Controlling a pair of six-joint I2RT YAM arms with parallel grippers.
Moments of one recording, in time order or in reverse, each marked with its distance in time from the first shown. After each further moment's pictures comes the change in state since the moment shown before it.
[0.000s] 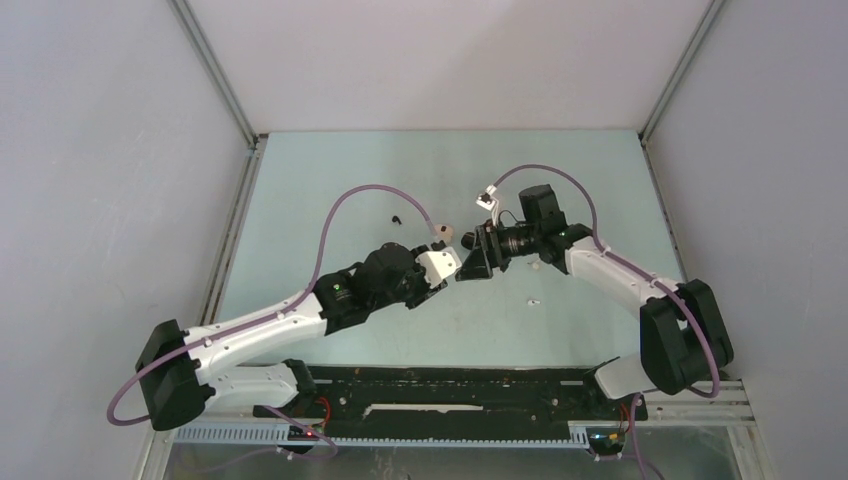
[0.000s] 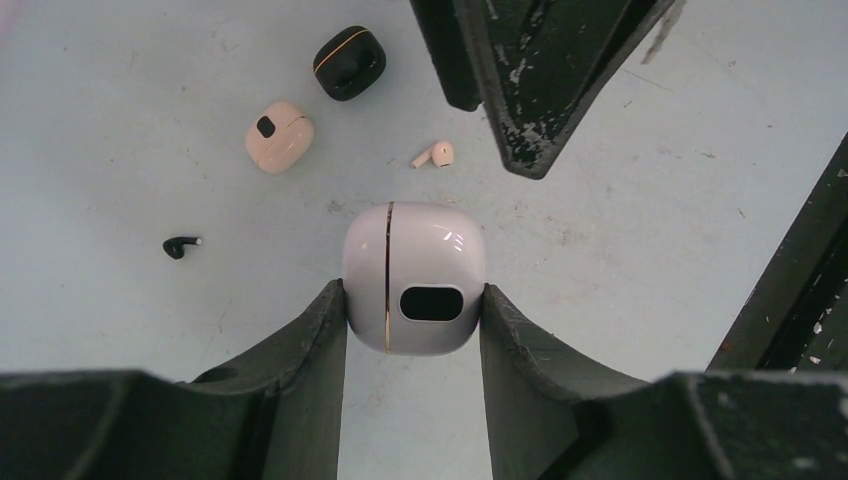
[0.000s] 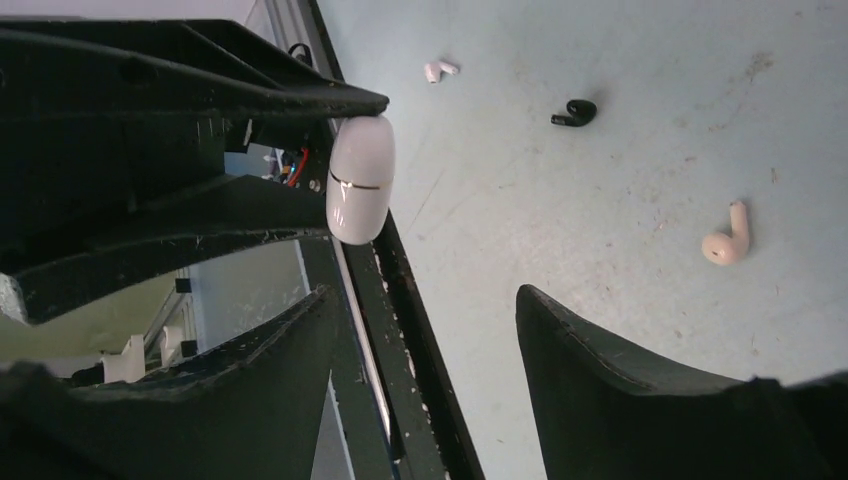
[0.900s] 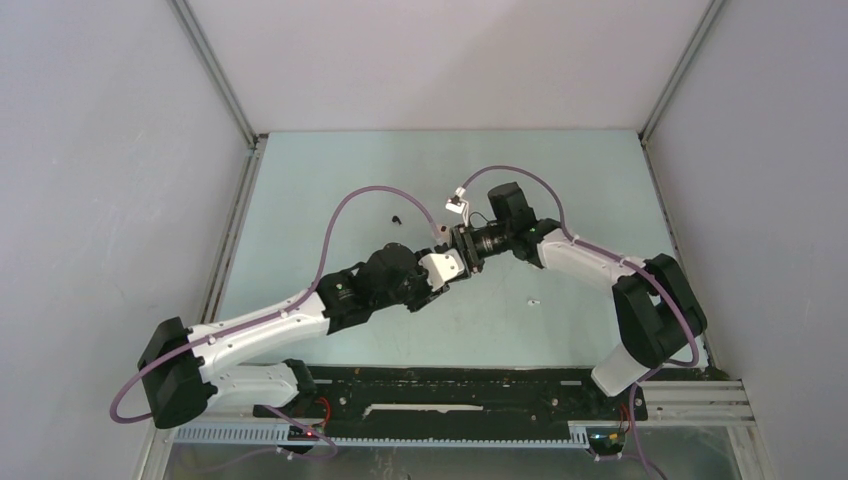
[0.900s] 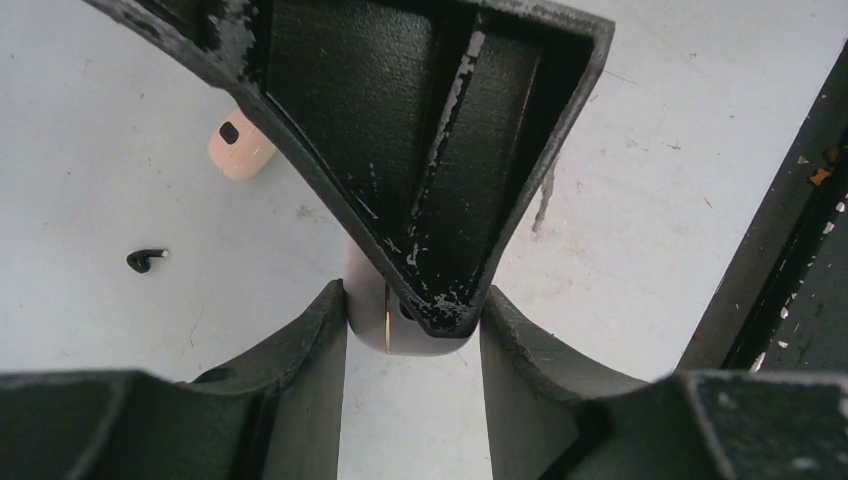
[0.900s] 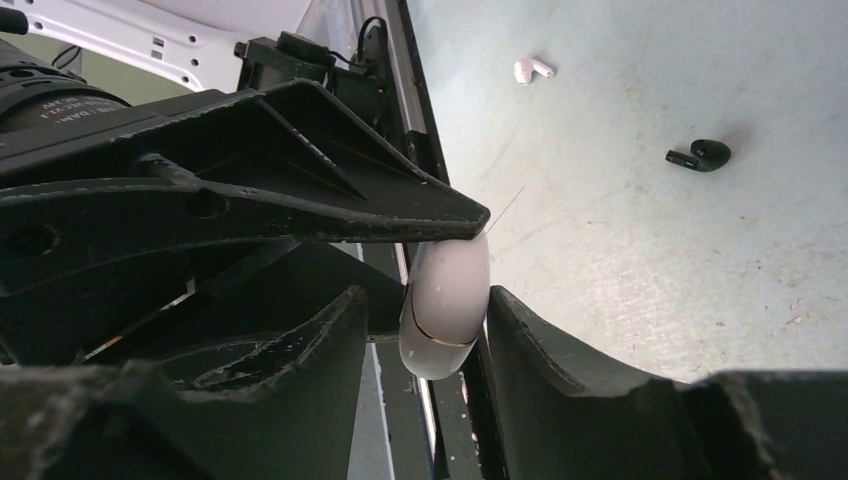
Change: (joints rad) left arm 0.000 0.017 0.000 -0.003 0.060 -0.009; right arm 0.124 0.164 0.092 0.116 -0.098 0.129
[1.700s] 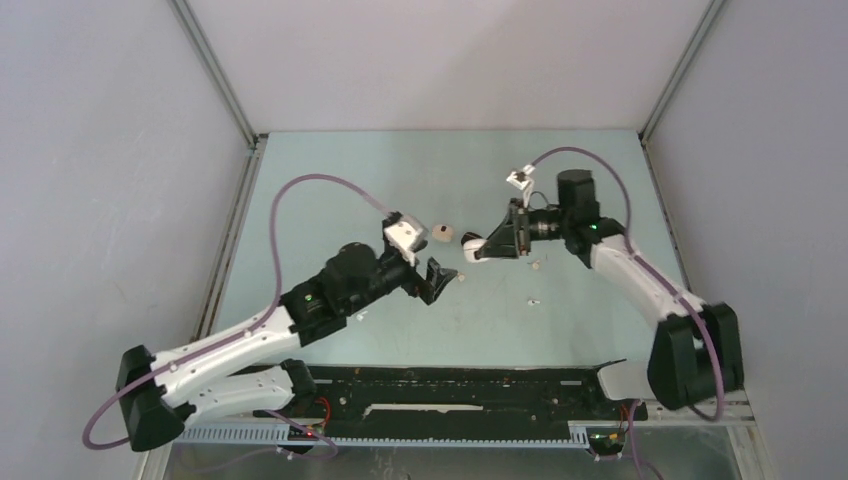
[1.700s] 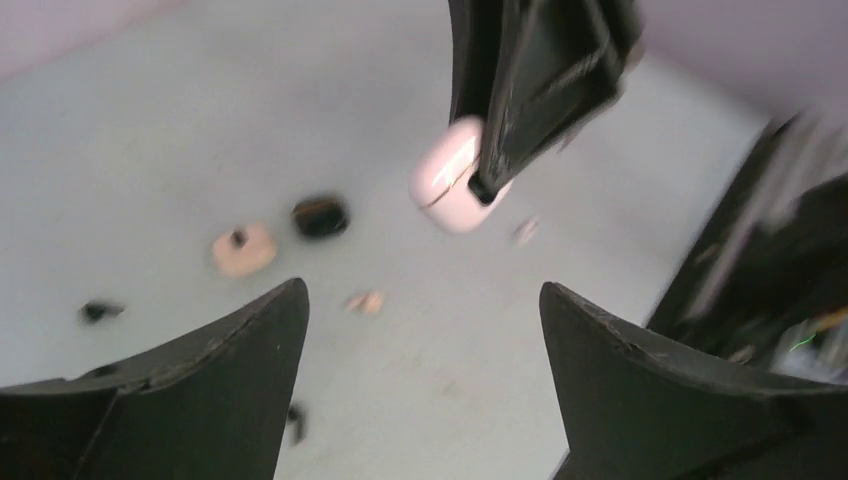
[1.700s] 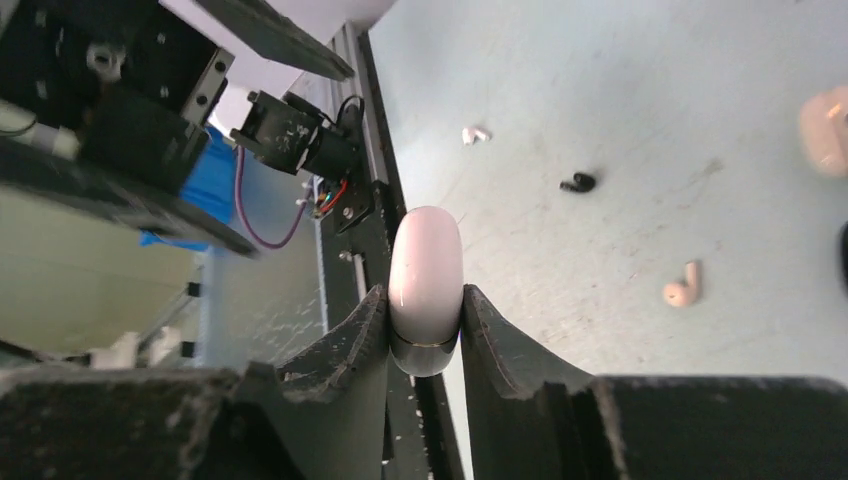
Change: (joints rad) left arm 0.005 -0.144 -0.007 0.130 -0.073 -0.294; right arm -0.243 -0.182 -0.035 -0.089 -0.102 -0.142
